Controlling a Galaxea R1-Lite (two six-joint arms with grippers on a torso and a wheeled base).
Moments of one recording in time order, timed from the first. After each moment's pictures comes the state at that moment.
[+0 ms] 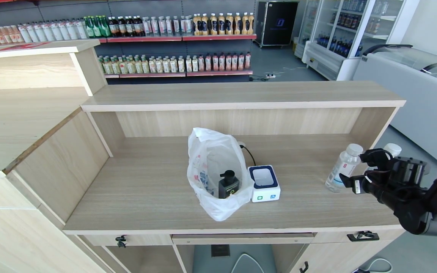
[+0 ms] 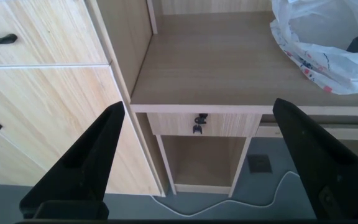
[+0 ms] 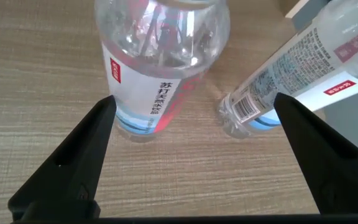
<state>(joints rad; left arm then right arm) 0.00 0.00 0.00 0.04 0.08 0.07 -0.15 2.23 -0.68 -1.27 -0.02 -0.30</state>
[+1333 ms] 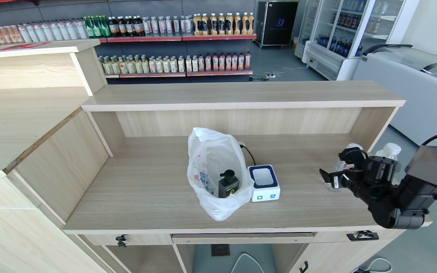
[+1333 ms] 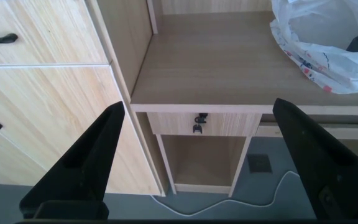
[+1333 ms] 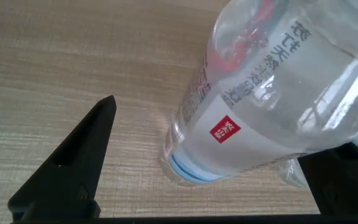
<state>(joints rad) 0.00 0.00 0.00 0.04 0.08 0.07 -0.07 2.38 -0.85 -1.31 0.01 -0.28</state>
